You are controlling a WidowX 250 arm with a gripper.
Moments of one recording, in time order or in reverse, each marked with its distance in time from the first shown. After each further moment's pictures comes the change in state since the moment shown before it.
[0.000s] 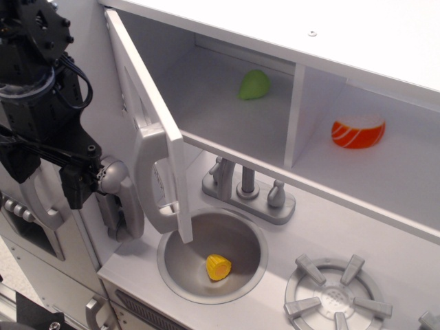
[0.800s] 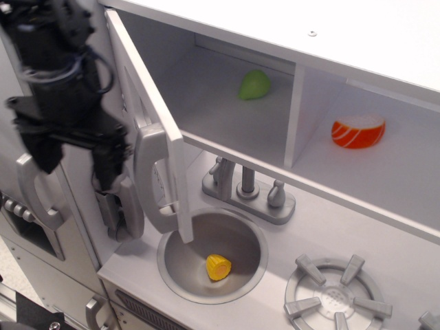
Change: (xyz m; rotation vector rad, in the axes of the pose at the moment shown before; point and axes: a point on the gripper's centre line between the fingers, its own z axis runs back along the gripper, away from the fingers) arm 0.032 -0.016 -0.009 -0.067 0.017 0.088
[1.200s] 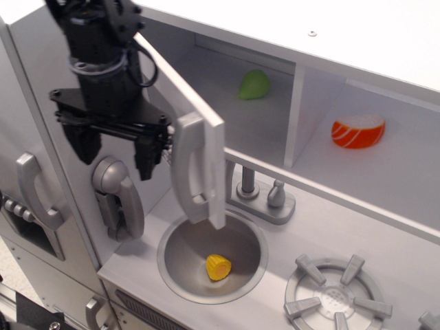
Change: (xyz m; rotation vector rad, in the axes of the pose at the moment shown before) arm 0.017 -0.026 -0.003 -0.009 -0.018 0.006
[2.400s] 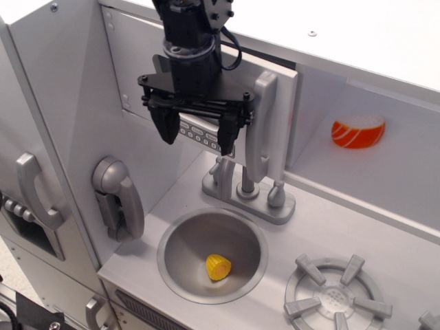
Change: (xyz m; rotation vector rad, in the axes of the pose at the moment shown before) arm 0.053 -0.049 -0.008 -0.059 -0.057 0.035
